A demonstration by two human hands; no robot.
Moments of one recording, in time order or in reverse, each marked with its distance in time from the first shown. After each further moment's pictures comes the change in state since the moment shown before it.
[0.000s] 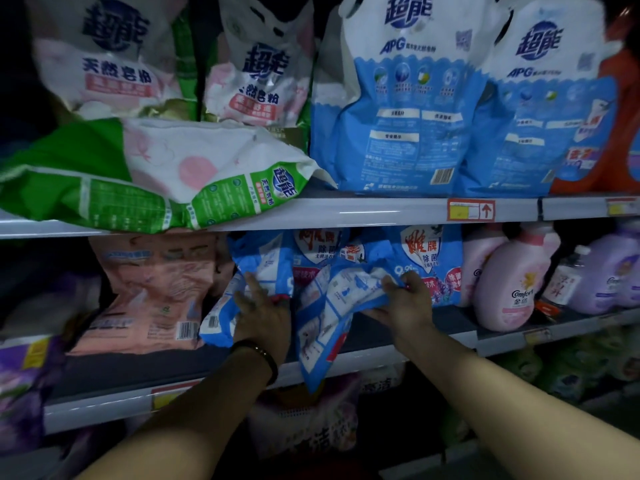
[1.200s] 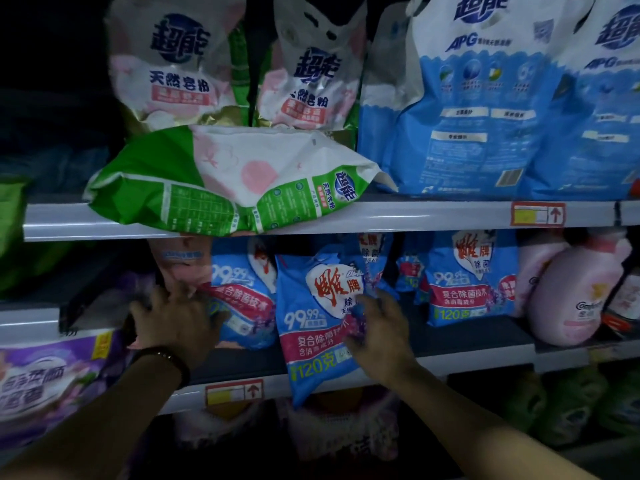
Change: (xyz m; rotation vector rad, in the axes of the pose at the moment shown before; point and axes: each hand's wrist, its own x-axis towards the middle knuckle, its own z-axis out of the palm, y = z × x) left_hand -0.037 -0.194 -0.007 0.056 0.234 -0.305; right_hand -0.017 0.094 0.059 -1.256 -0.269 -0.612
